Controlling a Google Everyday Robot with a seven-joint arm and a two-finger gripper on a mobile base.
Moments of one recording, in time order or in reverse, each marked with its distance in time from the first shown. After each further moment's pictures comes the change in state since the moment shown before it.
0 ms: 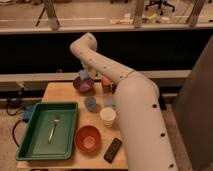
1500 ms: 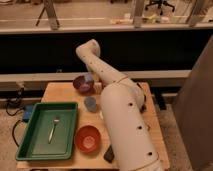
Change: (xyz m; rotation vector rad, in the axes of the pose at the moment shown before) arm 0.026 0.003 0.078 -0.104 0.014 0.145
